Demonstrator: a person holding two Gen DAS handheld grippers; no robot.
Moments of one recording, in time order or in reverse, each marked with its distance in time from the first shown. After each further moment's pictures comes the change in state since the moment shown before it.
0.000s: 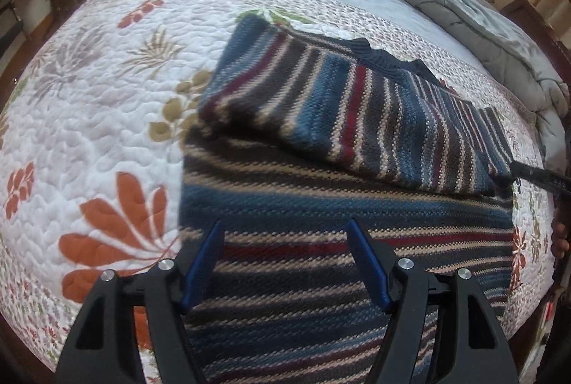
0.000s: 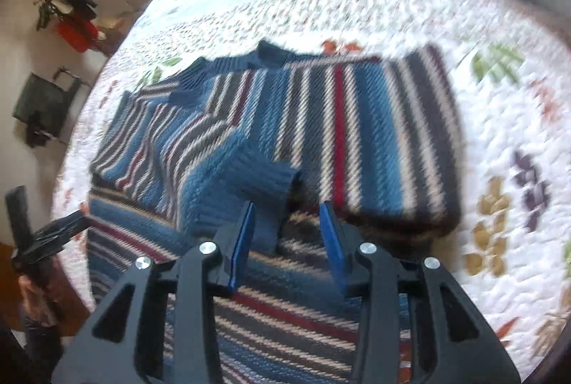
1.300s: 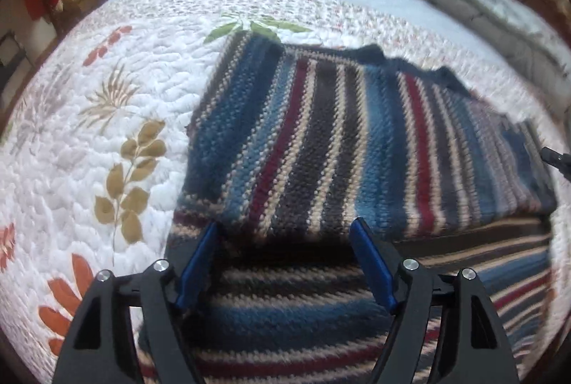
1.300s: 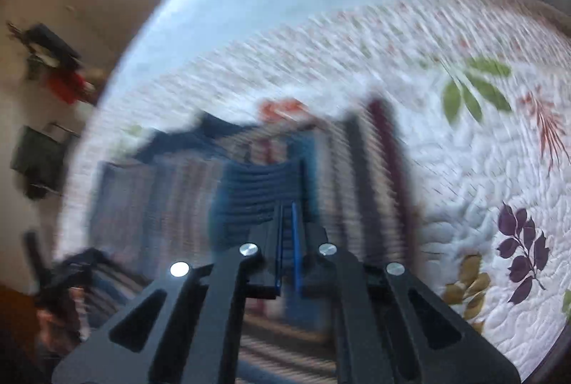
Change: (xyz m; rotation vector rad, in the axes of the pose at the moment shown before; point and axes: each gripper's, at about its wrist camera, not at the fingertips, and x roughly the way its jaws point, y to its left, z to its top) left arm 0.074 -0.043 0.050 0.055 -0.040 0.129; right arm 0.027 -0.083 0.065 0.137 -0.128 -0.043
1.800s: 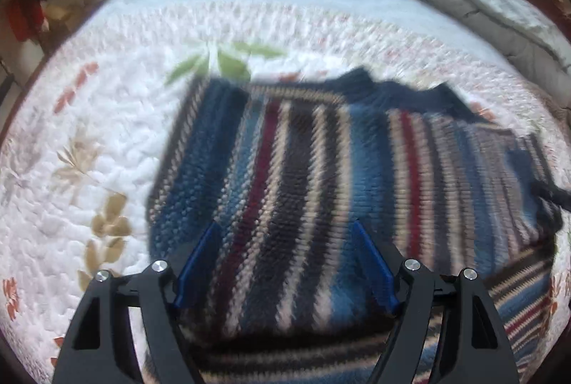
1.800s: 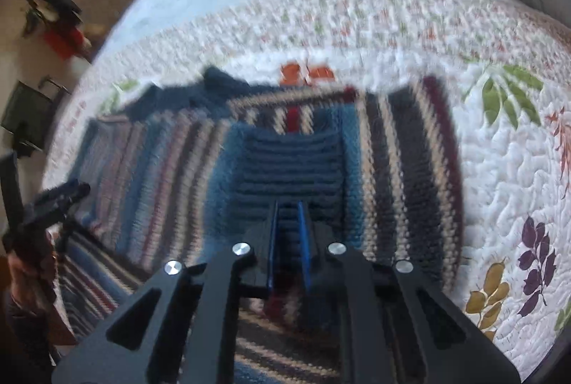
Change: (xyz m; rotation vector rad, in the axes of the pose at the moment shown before) left arm 0.038 -0.017 0.057 0.026 0.032 -0.016; right arm 0.031 0.034 -0.004 -0.123 0.115 -0.033
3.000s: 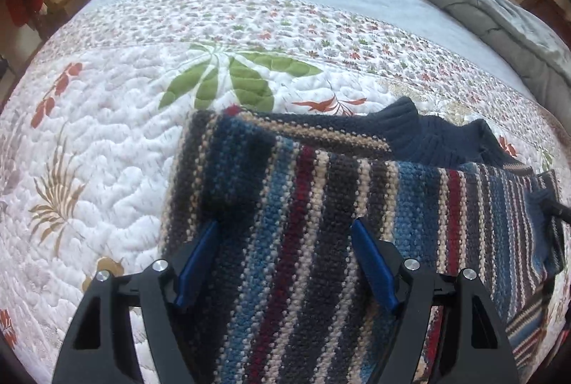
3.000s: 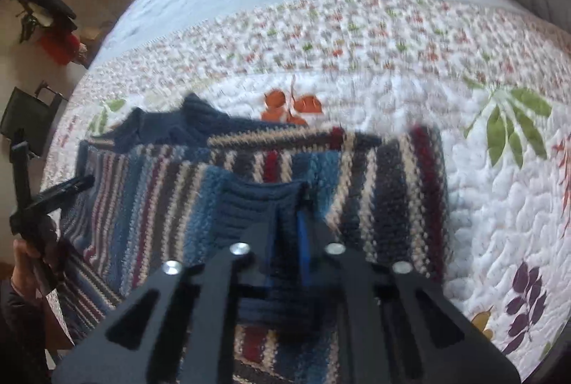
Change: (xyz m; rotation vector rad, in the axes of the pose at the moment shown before) left arm 0.019 0.026 0.040 -0.043 -0.015 -0.027; right arm -0.005 -0.009 0.035 -0.007 -0.055 0.021
